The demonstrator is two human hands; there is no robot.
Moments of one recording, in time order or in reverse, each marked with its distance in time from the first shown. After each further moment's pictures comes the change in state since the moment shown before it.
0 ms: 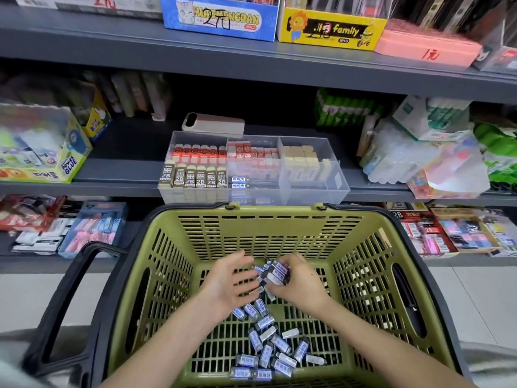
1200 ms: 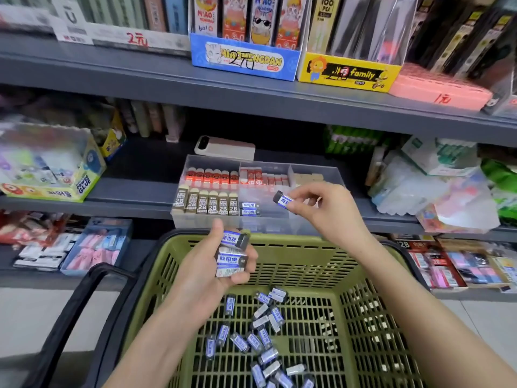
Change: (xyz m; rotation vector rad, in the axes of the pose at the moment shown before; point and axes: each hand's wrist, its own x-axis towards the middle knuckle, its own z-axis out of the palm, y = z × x) left_hand -0.054 0.065 -0.001 -0.230 -0.189 0.492; right_hand 0.055 -0.127 -0.146 0.103 0.247 -0.210
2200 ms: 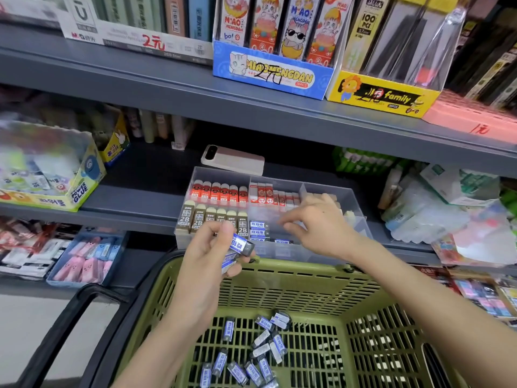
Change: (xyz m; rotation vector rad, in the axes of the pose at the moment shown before) left_hand 0.029 0.017 -0.004 0.213 0.033 0.392; right_hand 0.053 0.000 0.024 -0.655 -0.326 -0.304
